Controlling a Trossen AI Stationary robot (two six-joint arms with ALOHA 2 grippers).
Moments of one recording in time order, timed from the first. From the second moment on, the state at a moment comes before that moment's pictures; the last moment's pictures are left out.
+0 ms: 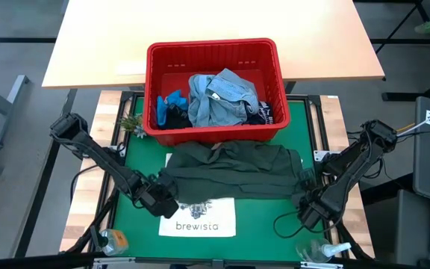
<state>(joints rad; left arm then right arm) -0.63 1.44 0.81 -0.54 -0.33 -1.40 0.91 1.43 0.90 -1.29 0.12 0.59</state>
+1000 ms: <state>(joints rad) -0.62 1.44 0.68 -0.32 -0.38 -1.46 0.91 1.43 0.90 -1.09 0.36 0.48</state>
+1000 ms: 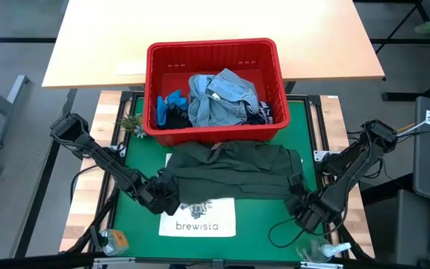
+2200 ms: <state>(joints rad) -0.62 1.44 0.68 -0.37 -0.27 -1.38 0.91 1.44 0.75 -1.09 0.22 0.45</state>
